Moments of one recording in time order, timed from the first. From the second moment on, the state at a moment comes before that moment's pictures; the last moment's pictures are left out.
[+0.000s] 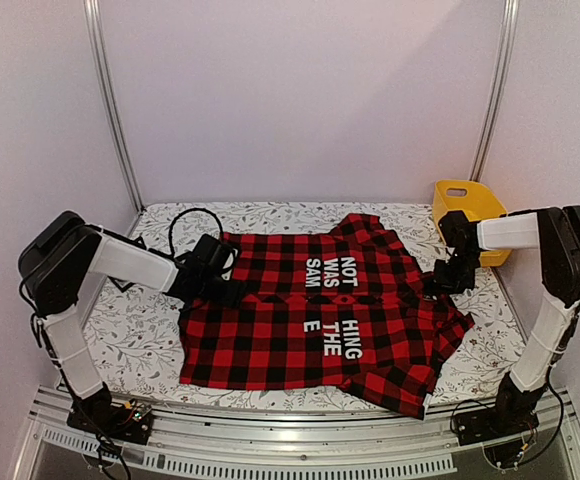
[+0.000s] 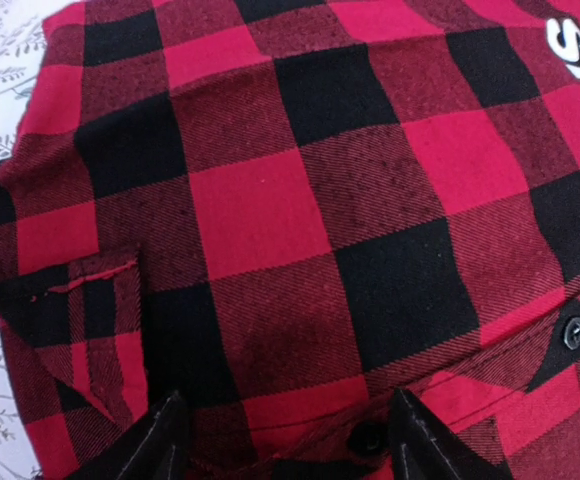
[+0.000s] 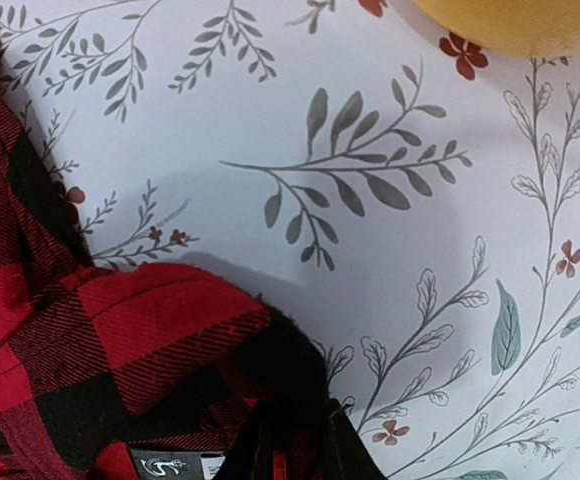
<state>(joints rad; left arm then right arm) -0.62 1.85 0.91 0.02 -0.22 -0.19 0.16 1.81 1.08 -0.57 0.16 0.43</state>
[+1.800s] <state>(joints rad) 0.01 2.00 1.24 -0.22 -0.20 -0.47 0.33 1.67 1.29 -0.62 0.13 0.24</state>
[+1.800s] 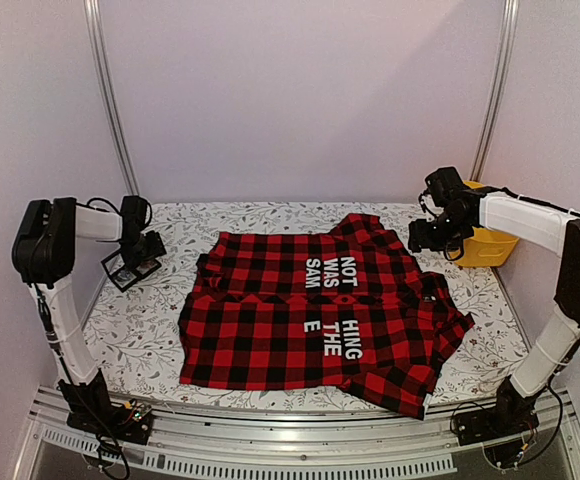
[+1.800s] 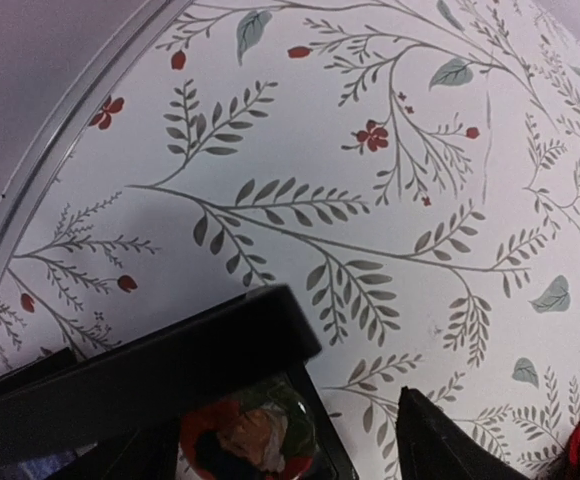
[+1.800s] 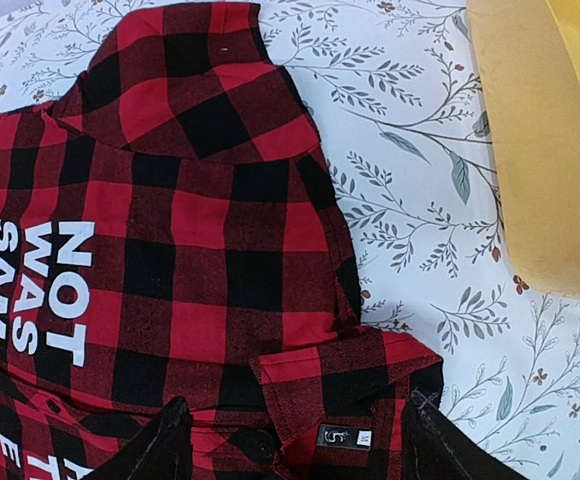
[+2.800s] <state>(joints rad) -0.07 1.93 1.12 -0.18 -0.22 -0.45 0.33 1.67 1.29 -0.63 0.14 0.21</state>
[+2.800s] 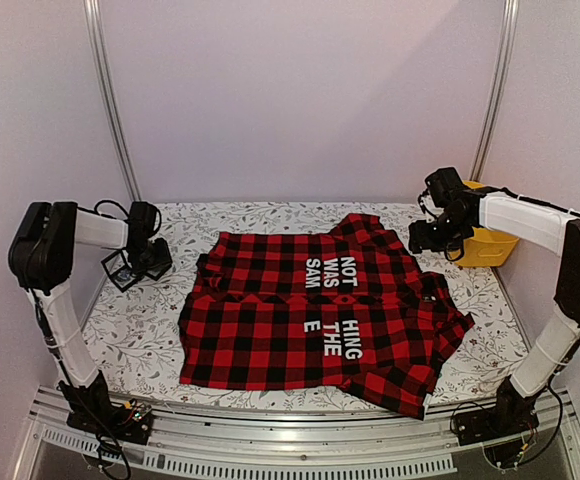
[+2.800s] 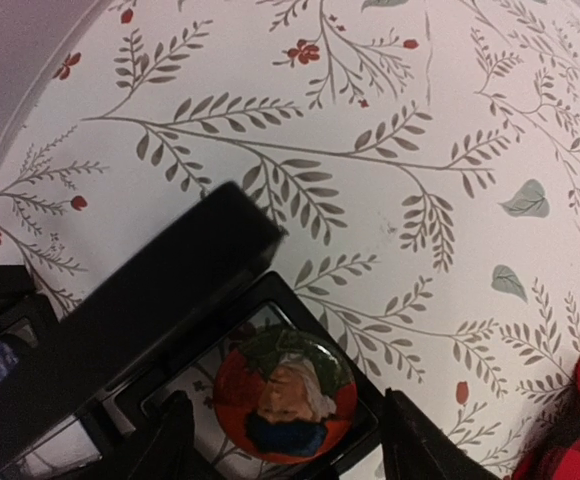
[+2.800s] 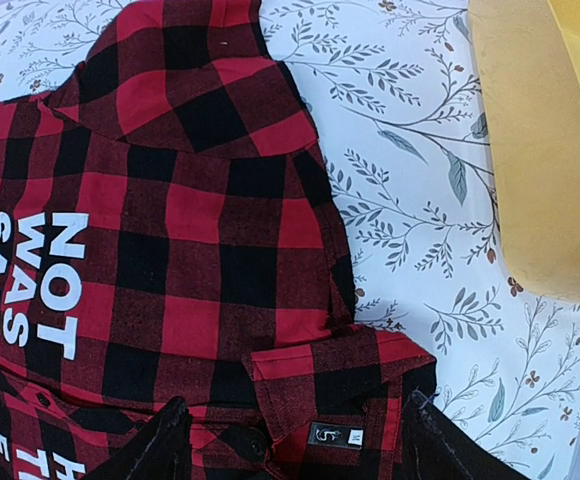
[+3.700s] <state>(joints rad) -0.06 1.99 1.20 -0.23 -0.21 -0.46 0.33 1.68 1.29 -0.64 0.14 0.20</state>
